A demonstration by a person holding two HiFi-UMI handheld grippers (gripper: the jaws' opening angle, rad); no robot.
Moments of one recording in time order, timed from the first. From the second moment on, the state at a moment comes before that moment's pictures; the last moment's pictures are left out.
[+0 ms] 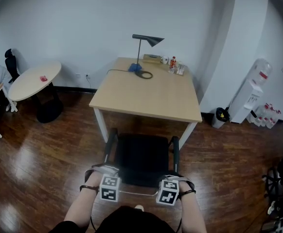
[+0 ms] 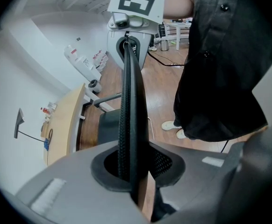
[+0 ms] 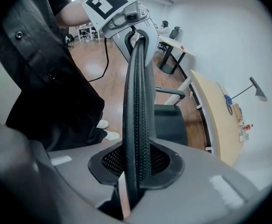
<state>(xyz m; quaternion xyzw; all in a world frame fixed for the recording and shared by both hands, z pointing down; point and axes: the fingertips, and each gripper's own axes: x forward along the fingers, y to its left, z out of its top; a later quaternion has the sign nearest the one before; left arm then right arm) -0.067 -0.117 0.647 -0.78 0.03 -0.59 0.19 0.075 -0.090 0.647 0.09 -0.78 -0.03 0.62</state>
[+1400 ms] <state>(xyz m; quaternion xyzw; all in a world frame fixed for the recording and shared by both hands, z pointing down) -0.079 -0.037 0.643 -0.79 0.01 -0.59 0.18 0.063 -0.009 0.645 0.10 -0.77 0.01 0.63</state>
